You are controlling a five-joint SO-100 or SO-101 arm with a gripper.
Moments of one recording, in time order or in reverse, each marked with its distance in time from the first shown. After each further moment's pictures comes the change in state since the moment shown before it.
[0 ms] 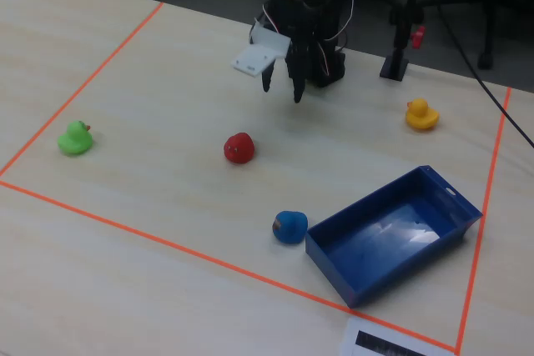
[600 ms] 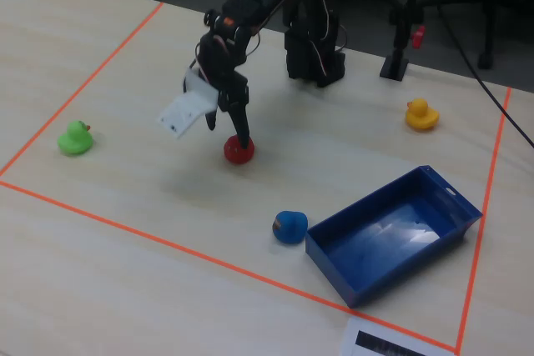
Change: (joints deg) arm 9.6 -75.9 -47.6 -11.6 -2.6
